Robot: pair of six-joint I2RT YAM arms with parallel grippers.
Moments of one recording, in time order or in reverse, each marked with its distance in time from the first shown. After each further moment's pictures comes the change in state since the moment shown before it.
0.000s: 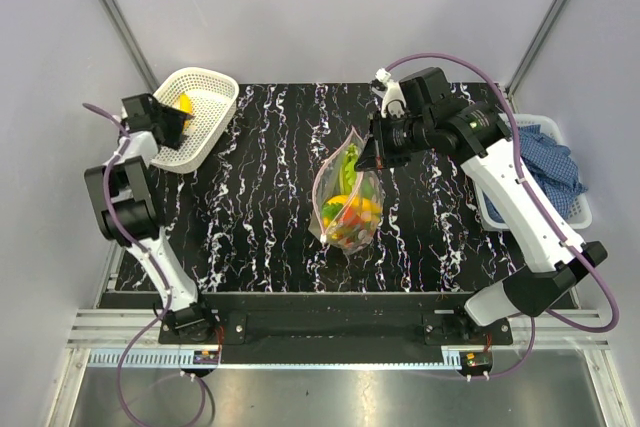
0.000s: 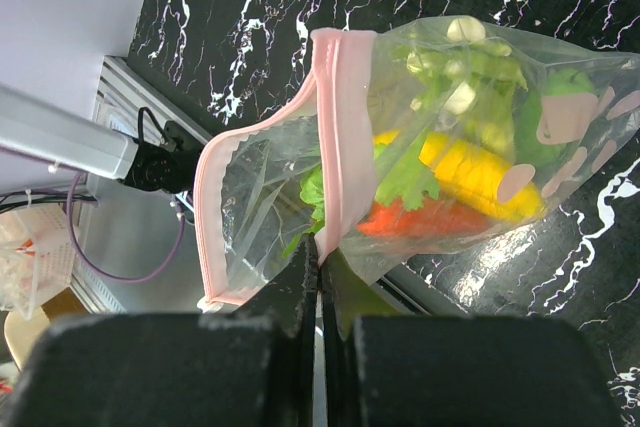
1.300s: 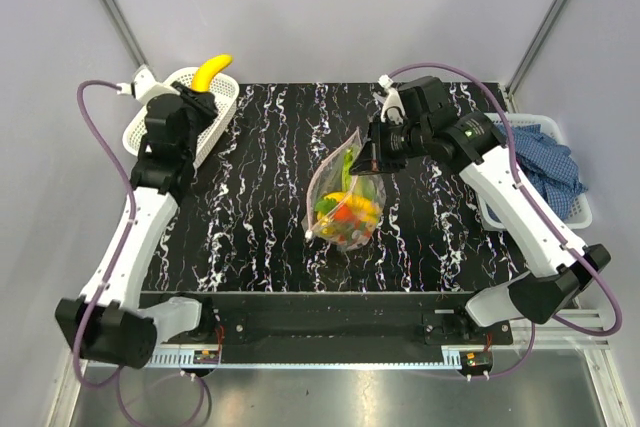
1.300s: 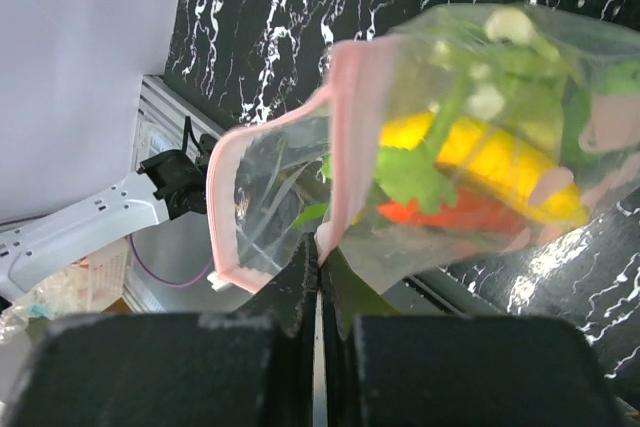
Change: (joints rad) left arm -0.525 -0.893 -0.312 -0.069 -0.534 0.304; right arm 0.003 -0.045 -0.138 0.120 -0.032 0.132
